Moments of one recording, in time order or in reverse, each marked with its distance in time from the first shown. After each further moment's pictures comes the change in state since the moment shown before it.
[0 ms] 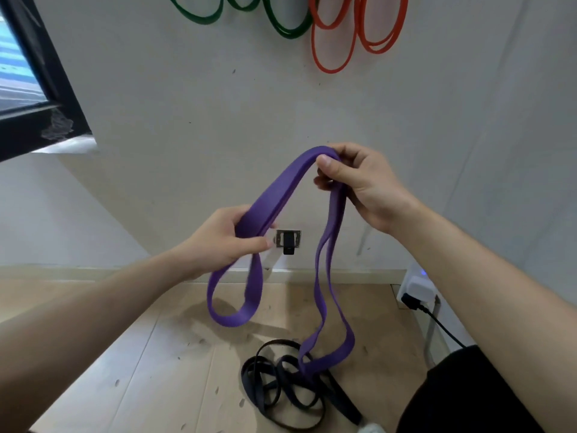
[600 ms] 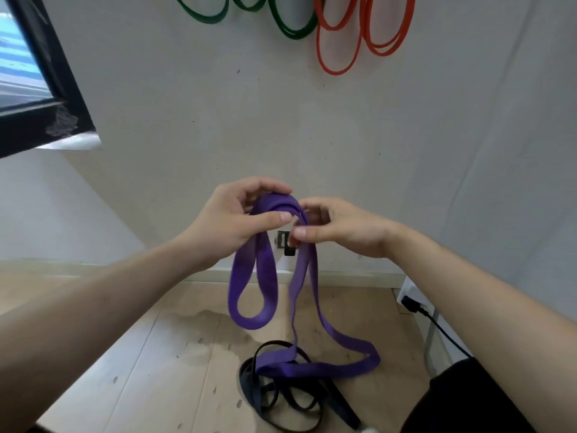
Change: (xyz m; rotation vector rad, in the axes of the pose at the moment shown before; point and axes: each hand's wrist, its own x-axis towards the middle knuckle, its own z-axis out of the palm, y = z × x) left_hand 0.004 0.032 0.010 -0.236 0.156 0.167; right_hand -0.014 0.031 0.003 -0.314 -0.499 0.248
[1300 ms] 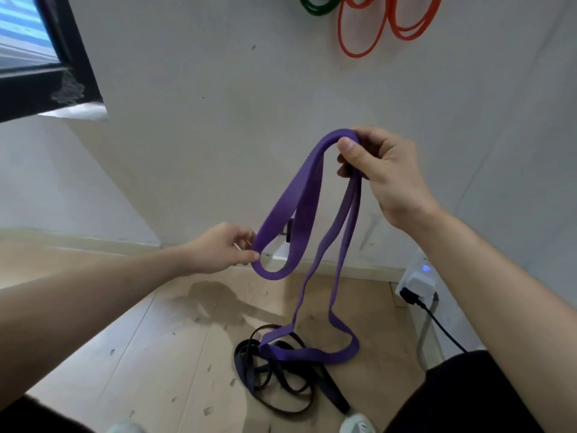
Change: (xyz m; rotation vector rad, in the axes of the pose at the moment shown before) left_hand -0.015 -0.105 -0.028 0.461 -0.281 -0.321; right_hand -0.004 -0.032 -0.012 0.054 0.650 -0.340
